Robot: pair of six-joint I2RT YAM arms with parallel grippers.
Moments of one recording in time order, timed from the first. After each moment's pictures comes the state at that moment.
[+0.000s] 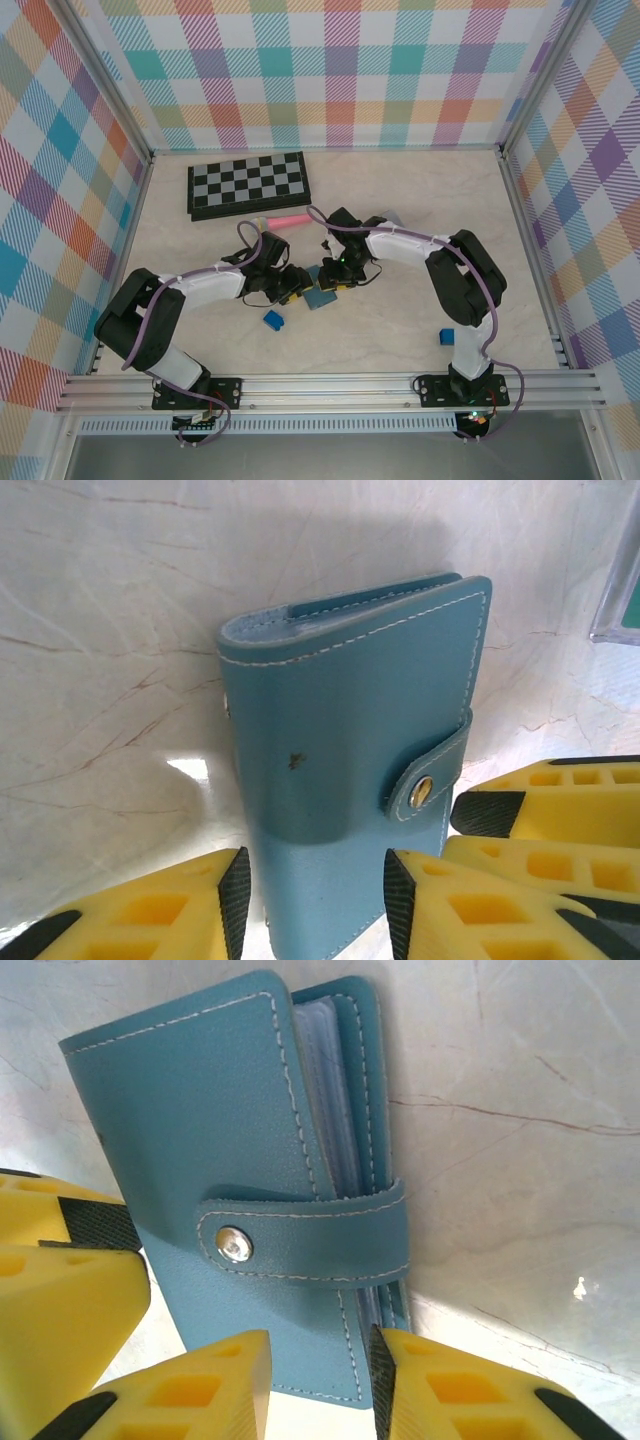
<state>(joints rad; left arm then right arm) -0.58 1.54 0.73 -0.21 0.38 -1.05 0.72 1.91 1.27 -0.71 -0.41 0.48</state>
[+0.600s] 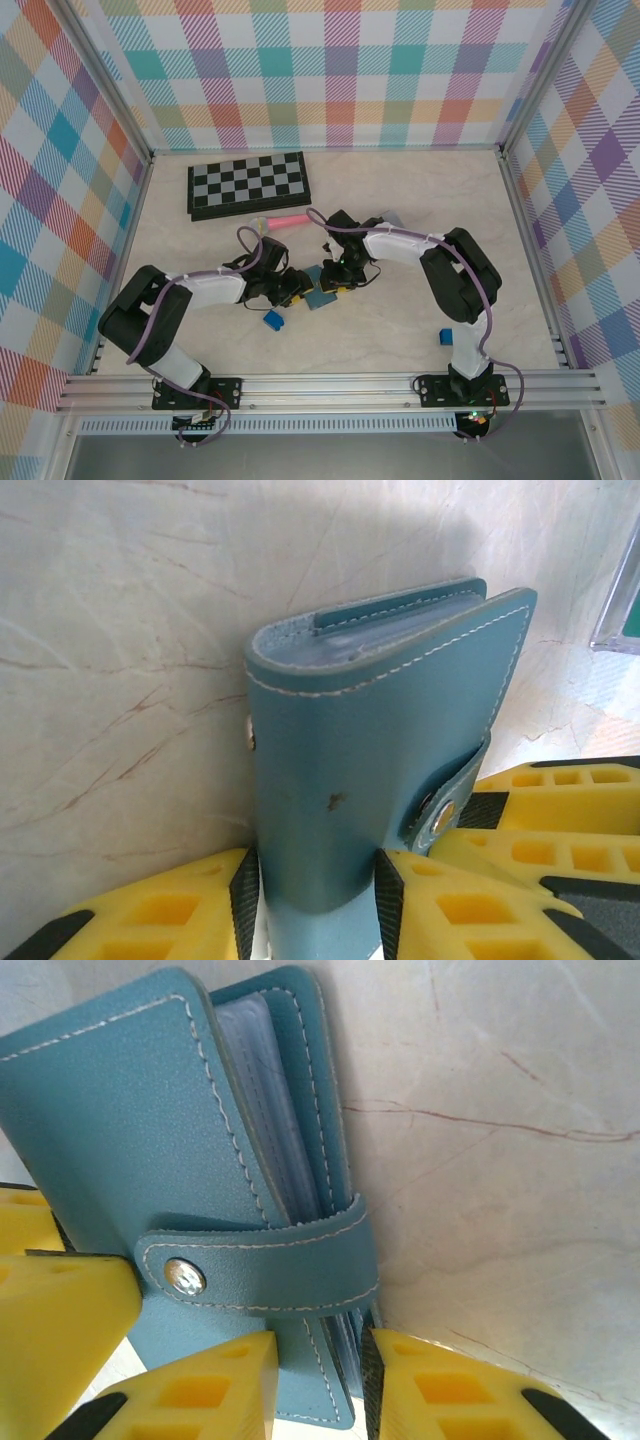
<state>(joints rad) -0.57 1.58 0.66 -0.05 0.42 -1.10 0.72 1.95 1.27 -0.71 -0.40 0.50</state>
